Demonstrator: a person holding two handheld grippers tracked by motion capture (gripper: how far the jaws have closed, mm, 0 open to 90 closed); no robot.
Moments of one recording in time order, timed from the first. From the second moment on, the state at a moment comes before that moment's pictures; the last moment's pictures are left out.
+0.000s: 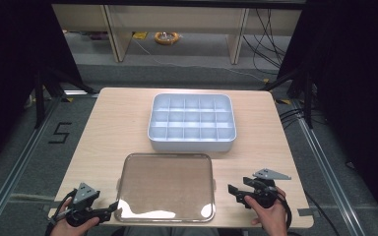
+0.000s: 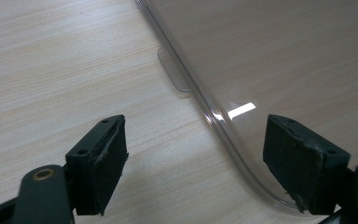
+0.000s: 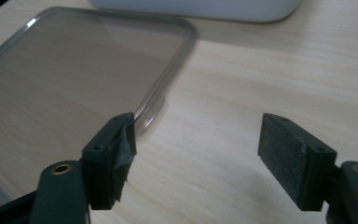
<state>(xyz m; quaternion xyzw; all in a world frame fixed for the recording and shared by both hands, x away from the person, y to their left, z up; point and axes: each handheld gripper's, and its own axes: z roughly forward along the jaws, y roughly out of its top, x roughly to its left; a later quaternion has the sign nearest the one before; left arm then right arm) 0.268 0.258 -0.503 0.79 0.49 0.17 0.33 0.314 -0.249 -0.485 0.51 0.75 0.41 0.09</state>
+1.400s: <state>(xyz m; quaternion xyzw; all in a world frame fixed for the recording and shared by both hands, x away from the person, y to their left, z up) 0.300 0.239 -0.507 0.77 0.51 0.14 0.35 0.333 -0.194 -0.496 0.48 0.78 0.39 0.04</state>
